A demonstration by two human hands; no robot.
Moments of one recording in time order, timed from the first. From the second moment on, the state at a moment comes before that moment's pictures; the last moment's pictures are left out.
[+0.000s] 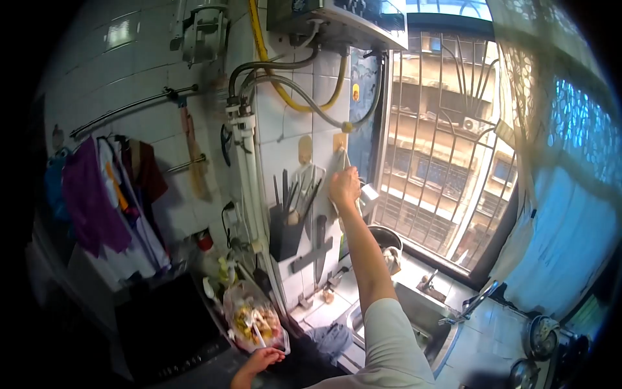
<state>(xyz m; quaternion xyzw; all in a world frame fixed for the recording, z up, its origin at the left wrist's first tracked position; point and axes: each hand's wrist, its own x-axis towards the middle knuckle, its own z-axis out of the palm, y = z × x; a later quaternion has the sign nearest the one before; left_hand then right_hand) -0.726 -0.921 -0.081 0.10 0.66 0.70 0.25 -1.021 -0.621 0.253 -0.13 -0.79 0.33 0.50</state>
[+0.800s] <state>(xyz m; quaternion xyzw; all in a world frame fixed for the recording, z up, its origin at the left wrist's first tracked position) -0.863 -0.700 0.014 0.37 0.02 0.83 0.41 -0.774 -0.635 0.192 0.09 -0.91 0.40 -0.03</state>
